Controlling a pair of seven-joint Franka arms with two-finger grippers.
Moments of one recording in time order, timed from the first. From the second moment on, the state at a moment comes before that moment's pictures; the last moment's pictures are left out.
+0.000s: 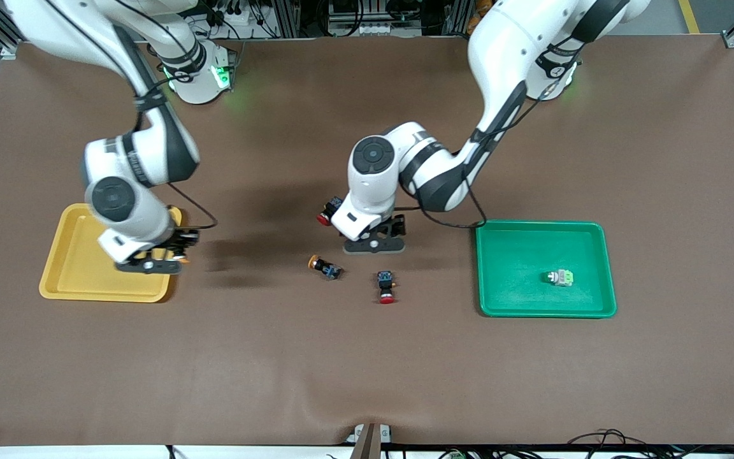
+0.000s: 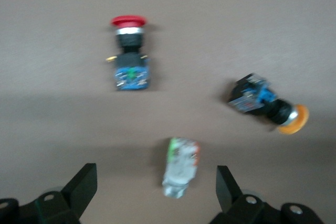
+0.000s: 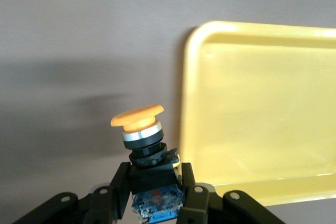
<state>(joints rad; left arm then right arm) -0.64 0.80 -0.21 -1.35 0.23 2.24 -0.94 0.13 0.31 -0.01 -2.00 -0.19 2.14 0.23</state>
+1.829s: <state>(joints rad) -0.63 0.87 -0.19 -1.34 0.24 2.31 -0.79 0.10 0.50 -0.45 -2.04 0.24 2.38 -0.62</state>
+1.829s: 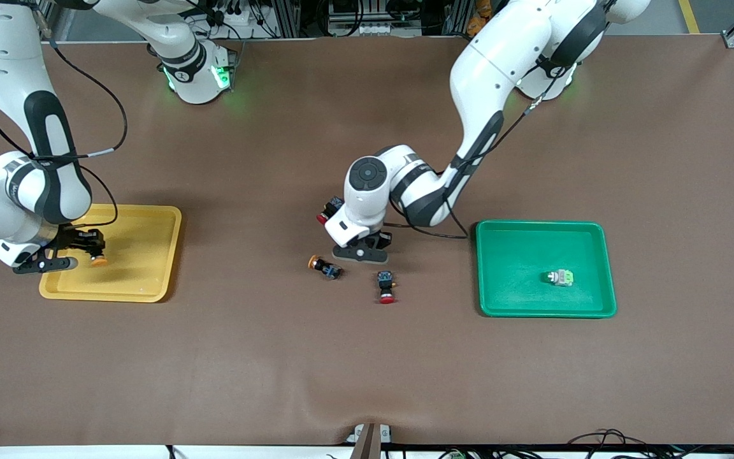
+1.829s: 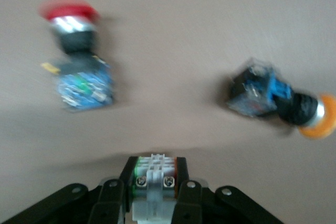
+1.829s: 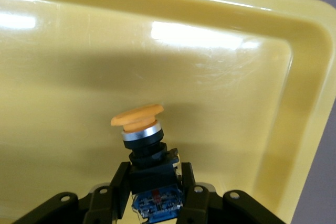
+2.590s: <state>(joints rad) -0.04 0.44 -0.33 -1.75 0.22 2.11 -0.45 0.10 0.50 -0.45 -2.03 0.24 2.35 -0.64</state>
